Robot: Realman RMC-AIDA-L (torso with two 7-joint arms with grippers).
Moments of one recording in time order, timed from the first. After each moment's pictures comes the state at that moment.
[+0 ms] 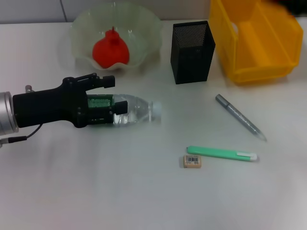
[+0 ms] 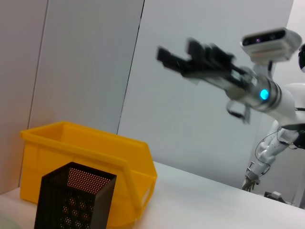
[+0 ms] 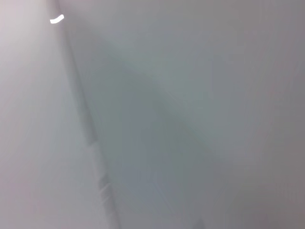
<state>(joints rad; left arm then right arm) -0.46 -1.94 1.13 0.50 1.47 1.56 -1.23 0.59 1.95 -0.68 -0.51 -1.49 -1.60 1.34</state>
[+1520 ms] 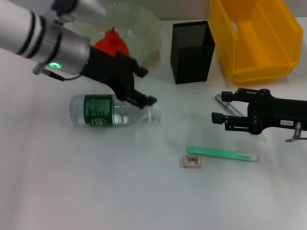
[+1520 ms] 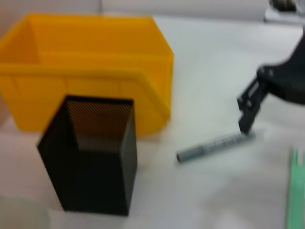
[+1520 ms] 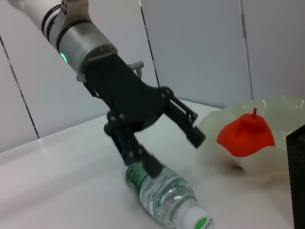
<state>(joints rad) -0.82 -2.02 1.13 0.80 2.18 1.37 -1.66 0.50 2.03 -0.70 -0.51 -1.95 -1.50 1.22</state>
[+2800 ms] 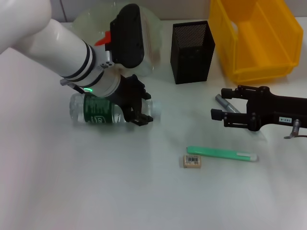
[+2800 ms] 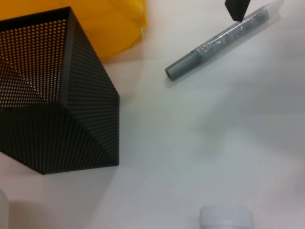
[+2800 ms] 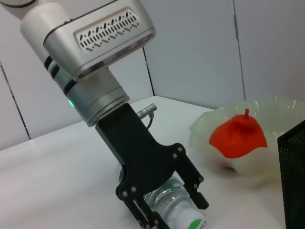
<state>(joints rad) -0.87 -2.08 1.51 0.77 2.36 1.09 -1.76 0.51 2.04 -0.70 -0.51 -1.95 -1.48 1.22</state>
